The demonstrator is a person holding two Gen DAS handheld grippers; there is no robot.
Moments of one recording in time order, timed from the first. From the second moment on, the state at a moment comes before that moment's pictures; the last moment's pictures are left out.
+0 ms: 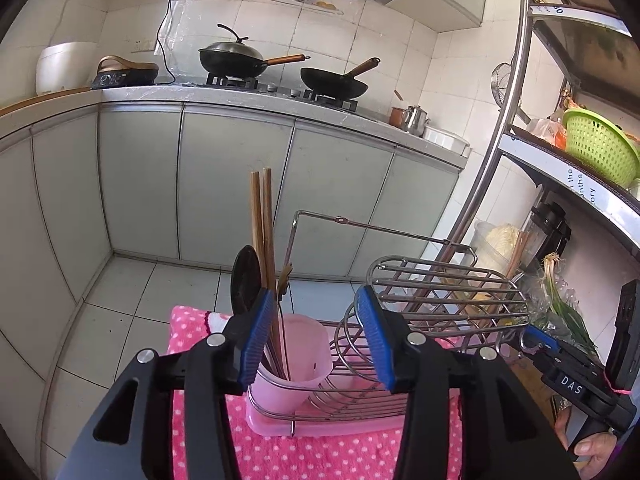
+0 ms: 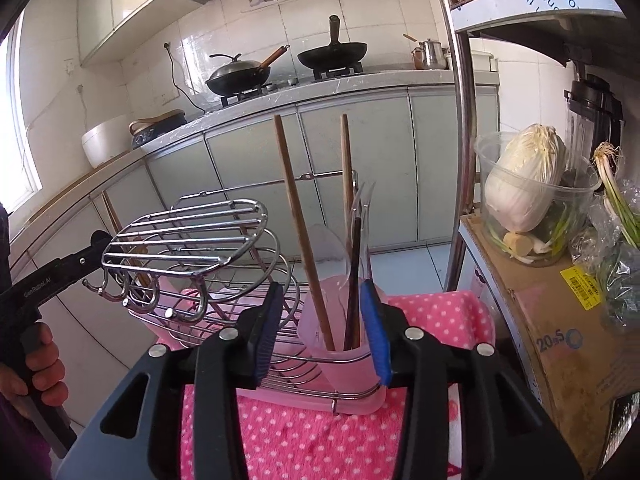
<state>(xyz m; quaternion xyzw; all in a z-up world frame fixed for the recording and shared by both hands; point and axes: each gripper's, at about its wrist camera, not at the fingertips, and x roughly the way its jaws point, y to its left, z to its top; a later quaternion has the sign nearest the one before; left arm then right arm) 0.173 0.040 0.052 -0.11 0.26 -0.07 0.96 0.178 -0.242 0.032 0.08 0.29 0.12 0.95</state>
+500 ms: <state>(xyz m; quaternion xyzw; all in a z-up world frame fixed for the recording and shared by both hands) 0.140 0.044 0.087 -0.11 0.22 -0.10 0.96 0.136 -0.255 0.051 0.10 0.26 0.12 0.95</state>
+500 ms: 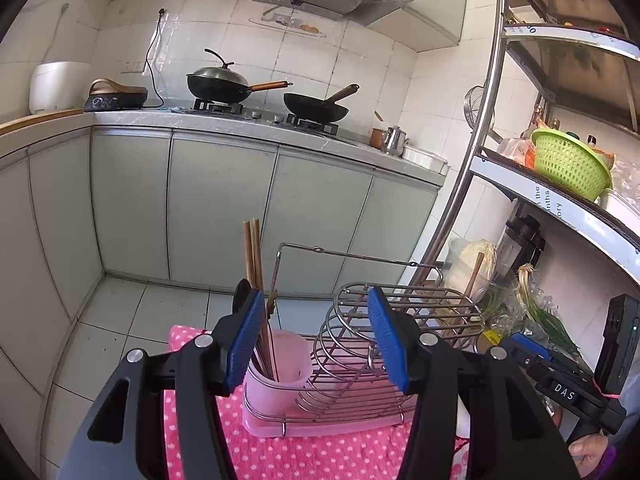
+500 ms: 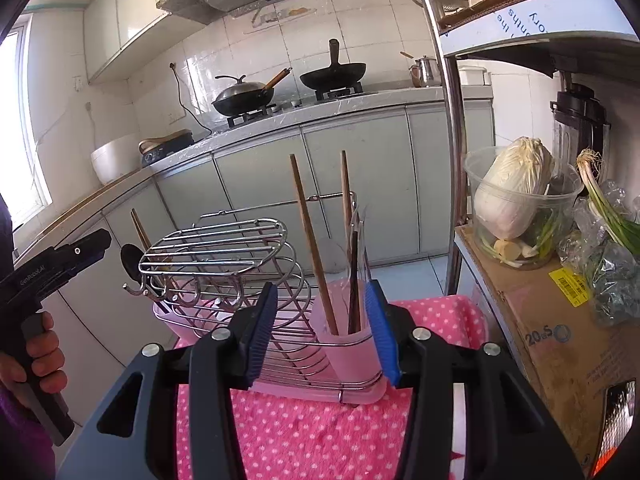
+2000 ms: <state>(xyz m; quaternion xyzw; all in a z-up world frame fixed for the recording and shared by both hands) 0.045 0.004 0.006 -0.08 0.27 -0.09 0.96 0.050 -0.216 -0.007 0.08 0.26 0.09 0.96</state>
